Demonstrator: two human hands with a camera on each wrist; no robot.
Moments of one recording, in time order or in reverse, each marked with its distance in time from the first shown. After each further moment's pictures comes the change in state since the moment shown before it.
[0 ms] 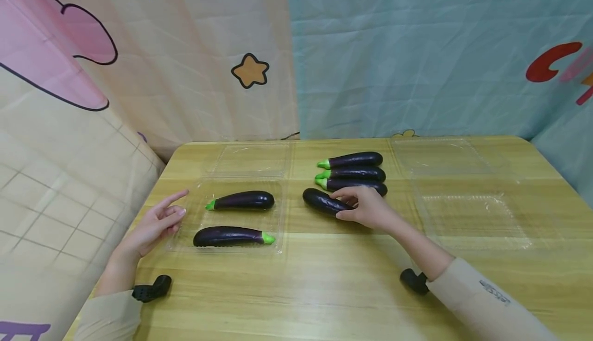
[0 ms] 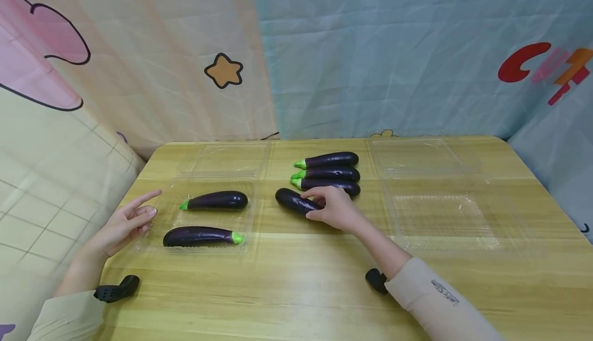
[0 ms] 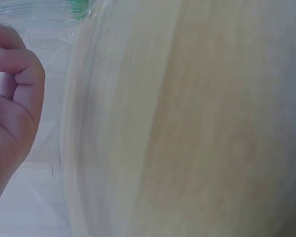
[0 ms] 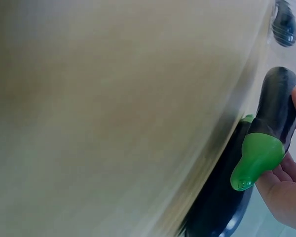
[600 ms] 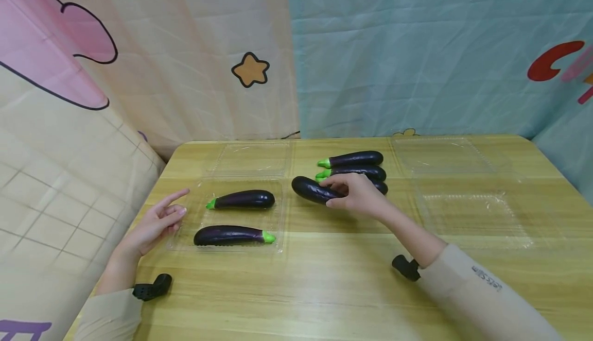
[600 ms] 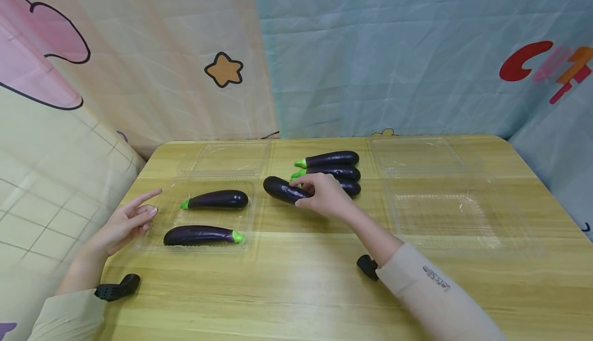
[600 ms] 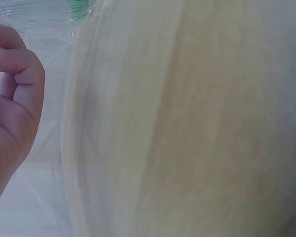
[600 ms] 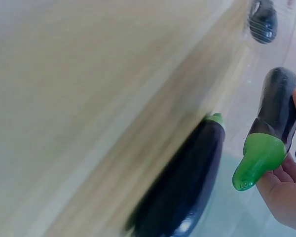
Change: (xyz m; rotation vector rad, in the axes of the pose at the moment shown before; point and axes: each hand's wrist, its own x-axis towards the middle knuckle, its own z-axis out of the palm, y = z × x) left_hand 0.000 0.001 0.000 -0.018 -0.020 0.016; right_hand 0.019 -0.027 -0.010 -0.015 -0.009 -0.035
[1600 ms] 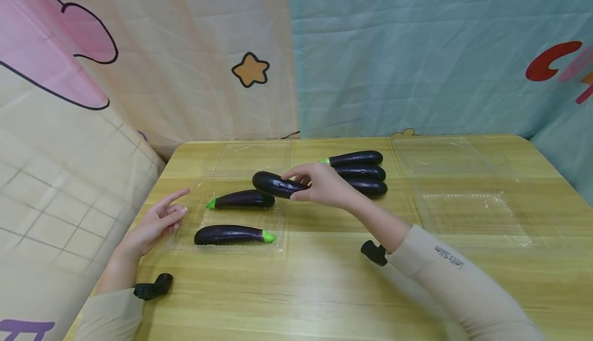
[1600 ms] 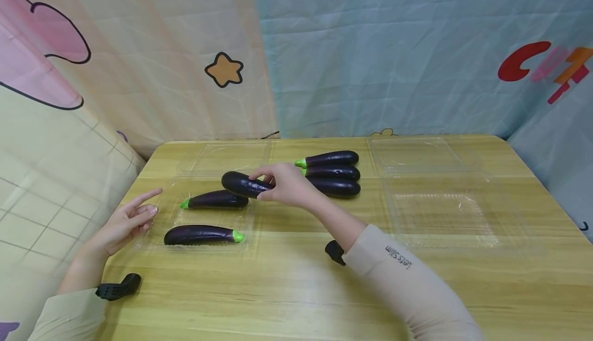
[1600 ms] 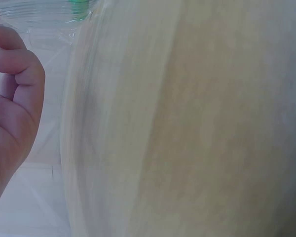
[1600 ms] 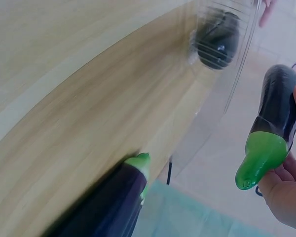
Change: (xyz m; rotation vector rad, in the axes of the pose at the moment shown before) left_hand 0.000 0.000 0.000 -0.014 0.007 -0.006; right_hand 0.035 -0.055 0.013 0.003 -0.072 -0.149
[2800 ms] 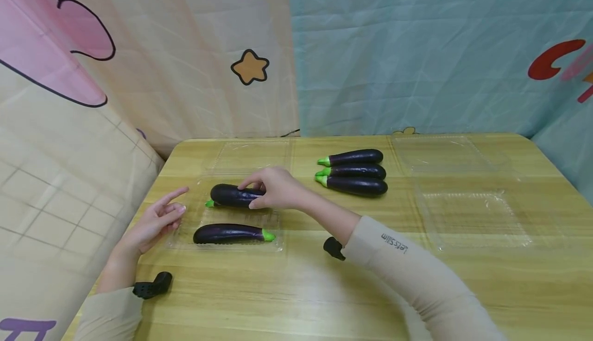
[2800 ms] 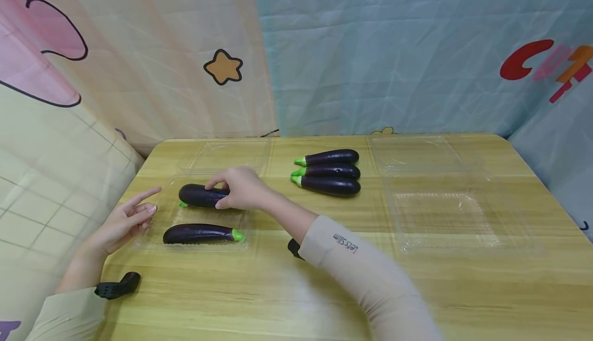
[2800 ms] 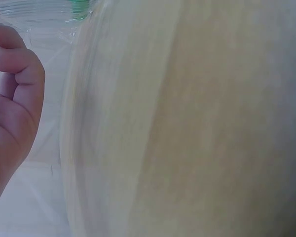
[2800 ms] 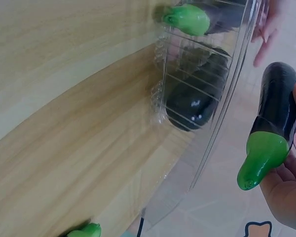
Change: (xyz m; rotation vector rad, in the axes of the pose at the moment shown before) left_hand 0.001 -0.004 -0.002 0.027 0.004 -0.005; right_hand 0.048 -0.040 0.041 -0.077 -0.151 -0.101
